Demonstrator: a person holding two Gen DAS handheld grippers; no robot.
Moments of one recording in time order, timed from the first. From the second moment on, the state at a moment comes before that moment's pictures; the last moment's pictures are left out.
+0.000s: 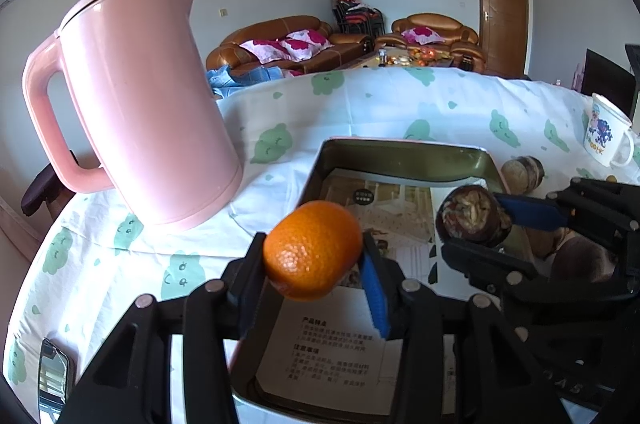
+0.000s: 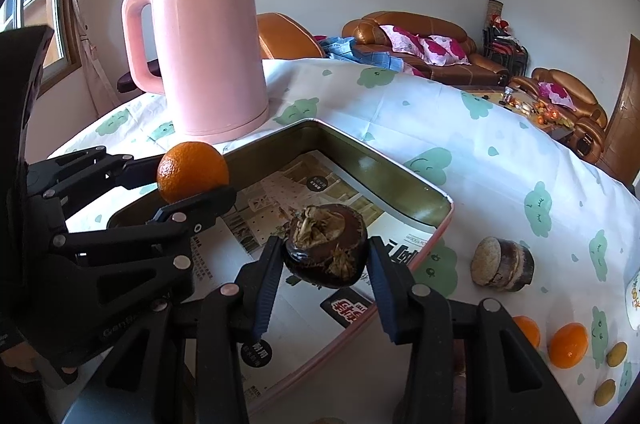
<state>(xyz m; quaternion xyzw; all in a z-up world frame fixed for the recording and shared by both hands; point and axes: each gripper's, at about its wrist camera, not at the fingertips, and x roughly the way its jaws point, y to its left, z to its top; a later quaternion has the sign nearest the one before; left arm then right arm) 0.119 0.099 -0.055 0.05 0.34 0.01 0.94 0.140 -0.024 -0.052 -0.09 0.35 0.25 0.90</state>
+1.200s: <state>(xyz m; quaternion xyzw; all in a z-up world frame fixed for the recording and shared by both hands) 0.092 0.109 -0.027 0.03 0.30 0.05 0.95 0.117 -0.043 -0.029 -0.07 0.33 0.24 0.91</state>
